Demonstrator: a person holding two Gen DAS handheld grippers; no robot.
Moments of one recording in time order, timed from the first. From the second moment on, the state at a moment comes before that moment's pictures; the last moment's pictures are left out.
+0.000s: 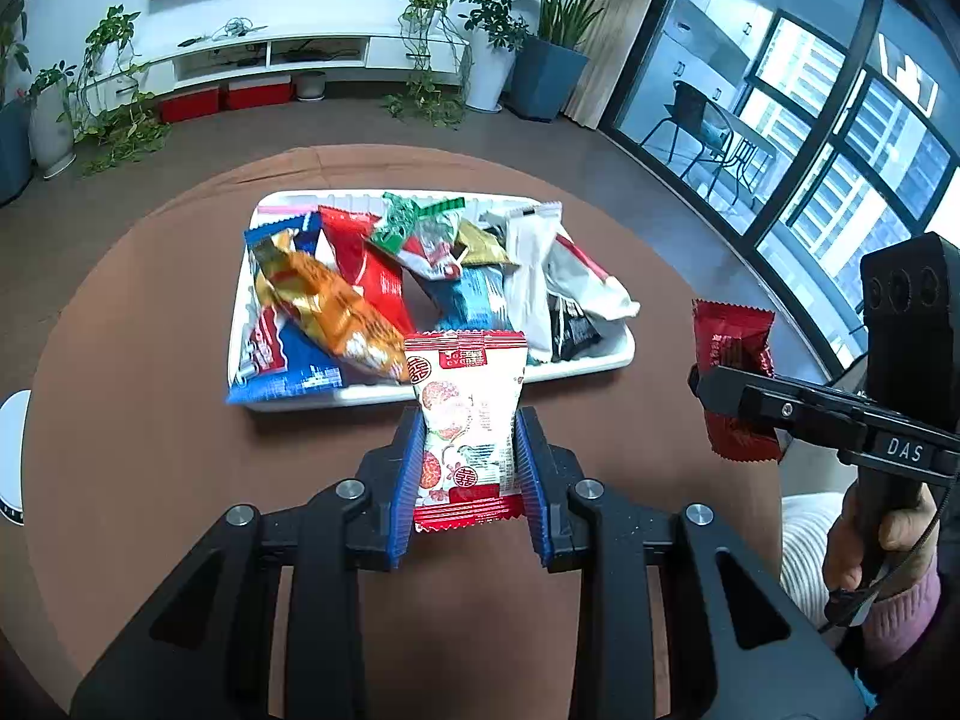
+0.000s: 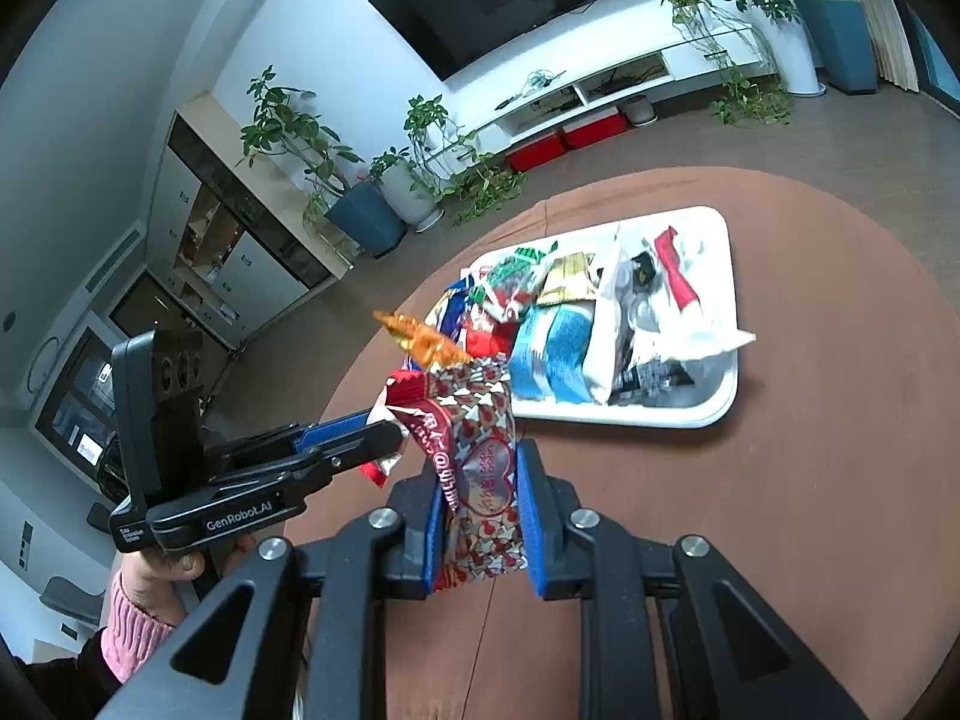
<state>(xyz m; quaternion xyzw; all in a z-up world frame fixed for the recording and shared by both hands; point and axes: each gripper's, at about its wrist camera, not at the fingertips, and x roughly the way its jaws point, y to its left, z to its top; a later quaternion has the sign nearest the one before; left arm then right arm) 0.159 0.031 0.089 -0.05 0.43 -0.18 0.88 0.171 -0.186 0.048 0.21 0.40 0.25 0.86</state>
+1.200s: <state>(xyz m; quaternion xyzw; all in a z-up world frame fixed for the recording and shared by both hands) 0.255 0.046 0.092 -0.04 0.44 -0.14 0.88 0.294 -0.166 0.043 0.15 0.41 0.21 0.87</state>
